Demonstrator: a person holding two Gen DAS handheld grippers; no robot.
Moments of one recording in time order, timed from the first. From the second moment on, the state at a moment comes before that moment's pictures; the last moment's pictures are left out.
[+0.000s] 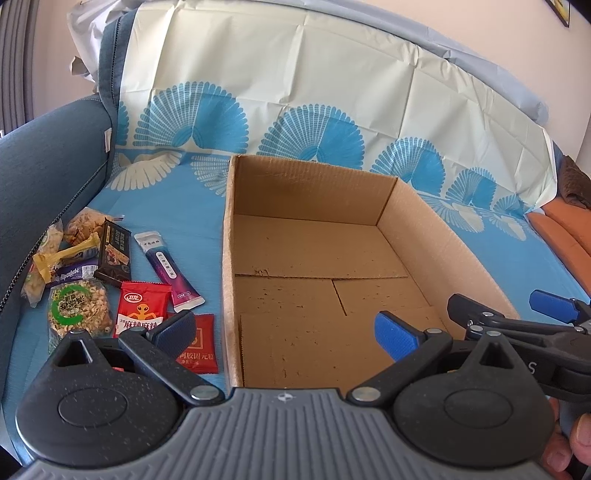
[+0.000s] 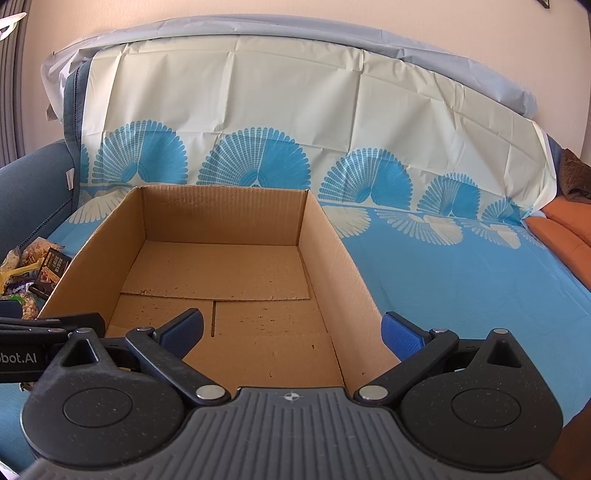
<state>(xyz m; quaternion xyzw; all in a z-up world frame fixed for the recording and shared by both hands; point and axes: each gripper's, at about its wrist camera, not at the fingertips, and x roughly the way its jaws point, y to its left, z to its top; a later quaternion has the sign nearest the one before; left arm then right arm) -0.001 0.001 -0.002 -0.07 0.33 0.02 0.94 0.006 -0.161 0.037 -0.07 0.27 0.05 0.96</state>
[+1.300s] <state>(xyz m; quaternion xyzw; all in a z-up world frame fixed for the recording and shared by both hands) 0.001 0.028 -0.009 -0.06 0.36 0.04 0.93 0.022 -0.191 0.014 -0.04 0.31 -0.10 0.95</state>
